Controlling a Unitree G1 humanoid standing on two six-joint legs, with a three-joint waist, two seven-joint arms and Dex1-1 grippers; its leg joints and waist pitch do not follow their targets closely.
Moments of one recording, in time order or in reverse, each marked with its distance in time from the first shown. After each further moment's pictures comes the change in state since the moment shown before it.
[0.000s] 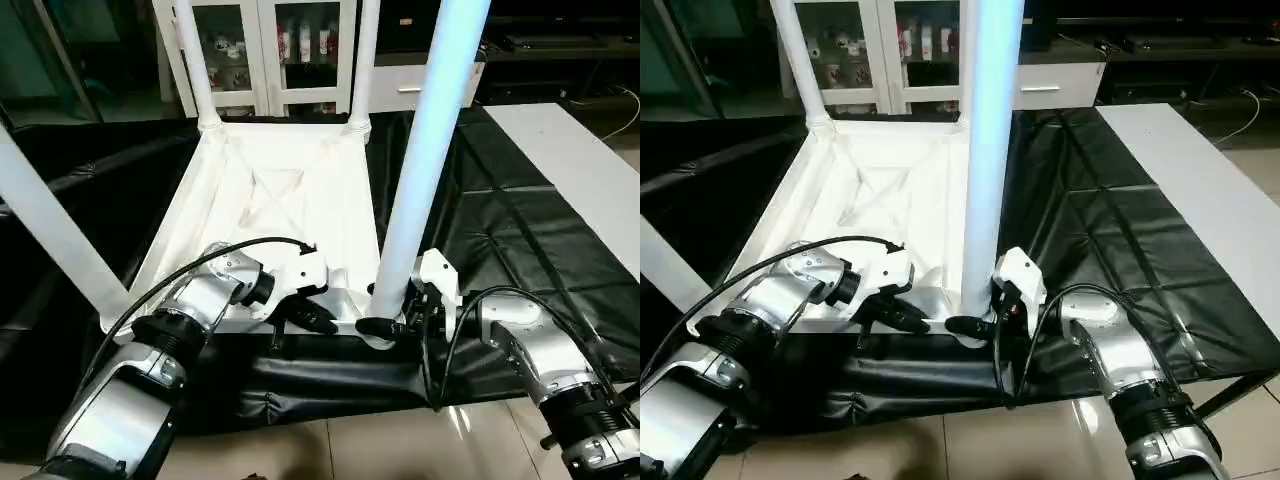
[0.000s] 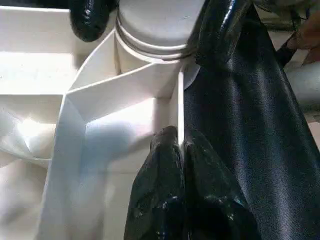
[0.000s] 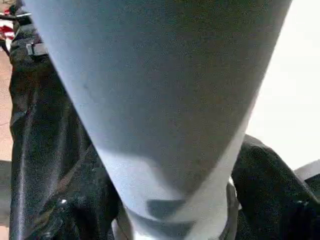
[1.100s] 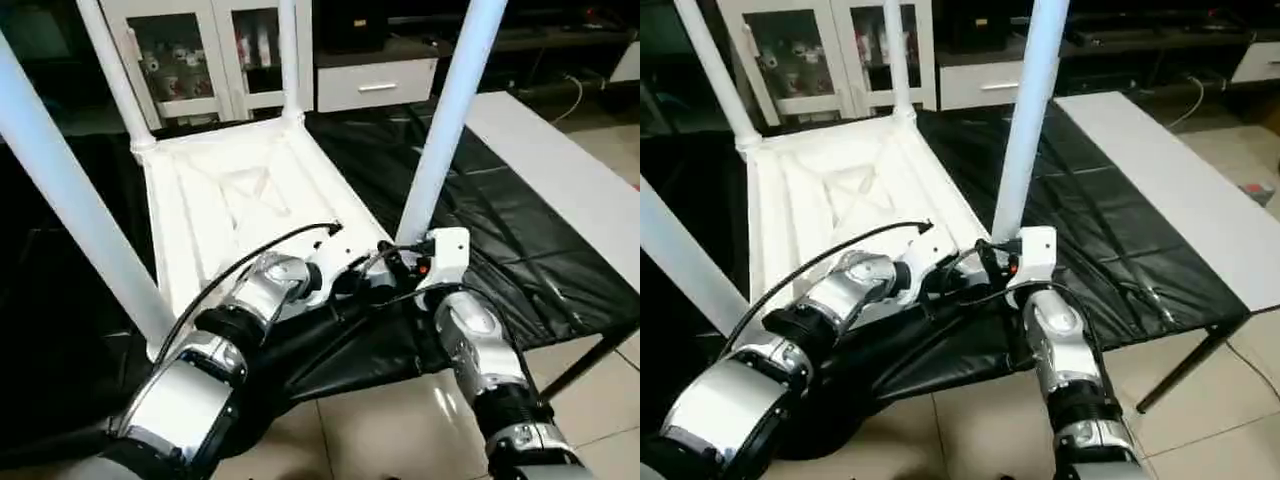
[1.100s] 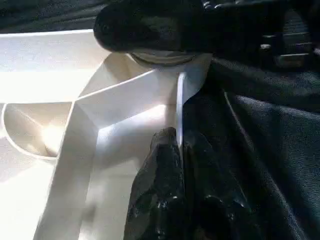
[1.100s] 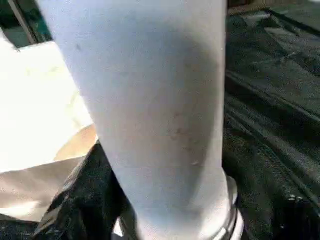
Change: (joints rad) left arm -0.116 -0.234 0.102 0.283 0.023 0.013 0.601; right arm -0.050 0.356 -0.296 0.271 -0.007 -0.250 -0.763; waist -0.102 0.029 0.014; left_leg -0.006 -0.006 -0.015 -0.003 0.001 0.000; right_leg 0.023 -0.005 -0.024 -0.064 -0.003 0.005
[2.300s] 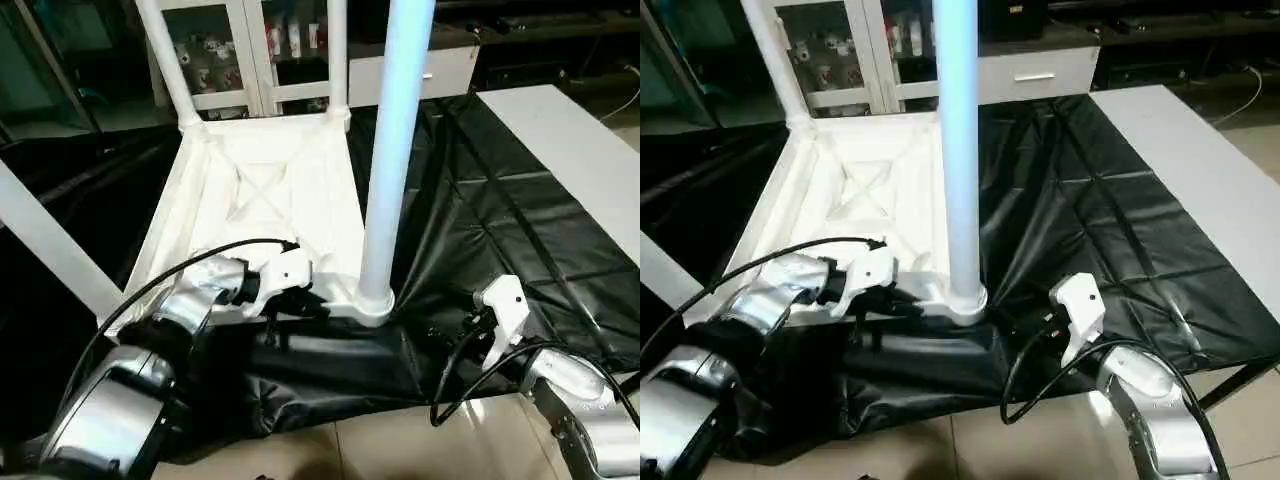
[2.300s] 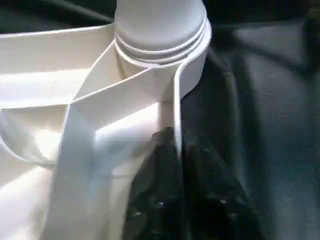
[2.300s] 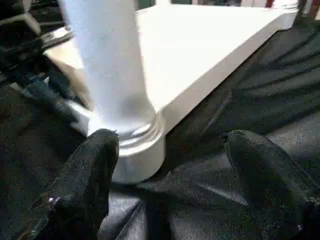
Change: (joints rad) left arm 0.175 0.268 -0.011 -0.208 -0.095 -0.237 -0.537; right arm 0.441 -0.319 0.088 -0.702 0.090 0.256 0.354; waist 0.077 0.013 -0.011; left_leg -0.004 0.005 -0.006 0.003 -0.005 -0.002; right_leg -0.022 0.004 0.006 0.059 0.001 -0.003
